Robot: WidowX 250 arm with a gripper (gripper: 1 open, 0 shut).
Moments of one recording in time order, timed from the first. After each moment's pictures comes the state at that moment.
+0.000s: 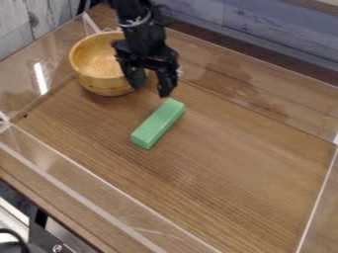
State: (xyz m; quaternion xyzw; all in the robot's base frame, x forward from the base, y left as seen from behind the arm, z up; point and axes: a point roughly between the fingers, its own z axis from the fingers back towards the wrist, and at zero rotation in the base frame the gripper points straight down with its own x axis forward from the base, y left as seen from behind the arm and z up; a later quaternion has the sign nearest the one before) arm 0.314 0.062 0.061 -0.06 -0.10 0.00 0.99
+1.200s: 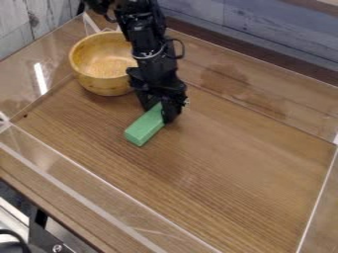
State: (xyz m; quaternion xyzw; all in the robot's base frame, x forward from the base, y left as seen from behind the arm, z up) arm 0.308 0.071 0.021 -0.06 -0.08 -0.02 0.99
